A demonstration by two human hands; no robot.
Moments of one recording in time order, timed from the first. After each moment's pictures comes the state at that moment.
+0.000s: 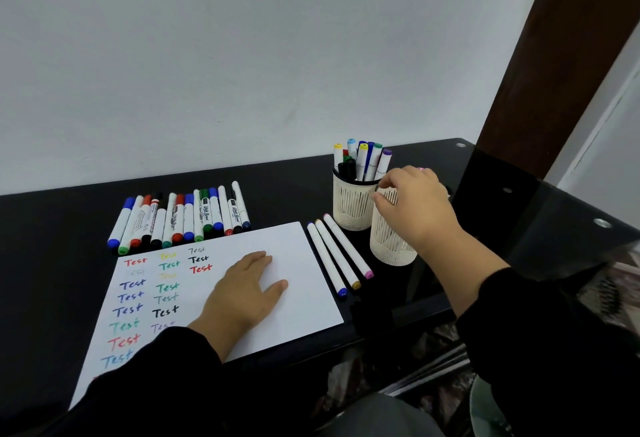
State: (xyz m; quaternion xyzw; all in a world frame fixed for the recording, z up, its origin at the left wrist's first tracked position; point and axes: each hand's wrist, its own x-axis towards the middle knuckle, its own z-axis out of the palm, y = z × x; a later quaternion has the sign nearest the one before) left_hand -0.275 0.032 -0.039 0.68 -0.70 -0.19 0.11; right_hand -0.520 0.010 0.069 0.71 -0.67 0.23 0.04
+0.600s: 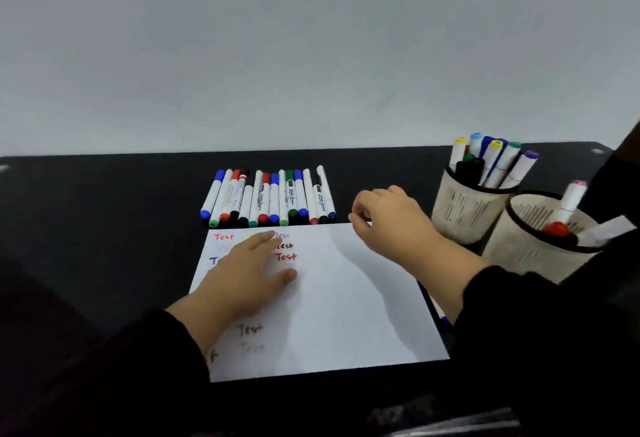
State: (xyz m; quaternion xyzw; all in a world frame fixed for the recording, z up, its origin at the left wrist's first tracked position) left_hand -0.176 0.035 -0.017 0.74 -0.65 -0.19 0.08; right_hand -0.382 -0.043 0.026 0.85 -0.51 0.14 -0.01
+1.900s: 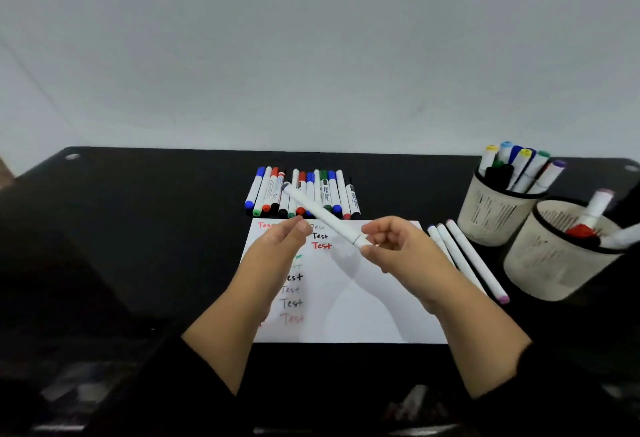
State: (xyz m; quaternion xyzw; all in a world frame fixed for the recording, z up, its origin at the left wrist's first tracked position) left_hand -0.184 0.085 0.013 0.66 -0.38 -0.44 0.48; right_hand -0.364 0.036 0.025 0.65 -0.48 0.31 -0.51
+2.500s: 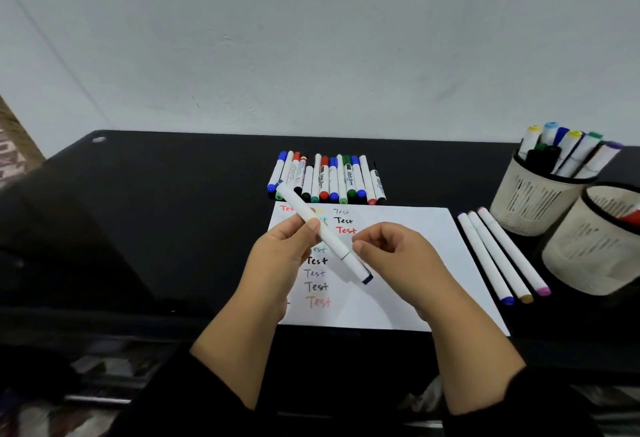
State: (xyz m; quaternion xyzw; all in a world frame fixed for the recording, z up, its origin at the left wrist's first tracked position) left_hand -0.181 0.111 0.008 0.61 -0.27 -0.45 0.59; right_hand -0.328 0.064 0.014 0.67 -0.51 0.28 -0.46
